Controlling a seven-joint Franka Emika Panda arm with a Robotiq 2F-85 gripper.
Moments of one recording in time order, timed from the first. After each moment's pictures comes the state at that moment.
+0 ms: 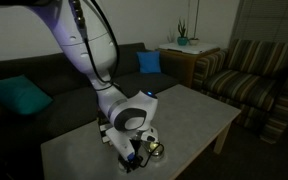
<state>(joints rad) -0.13 1.42 0.05 -1.44 0.08 2.53 -0.09</state>
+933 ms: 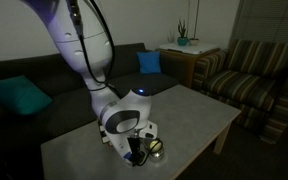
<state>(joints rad) -0.12 1.39 0.06 -1.54 0.09 2.81 -0.04</state>
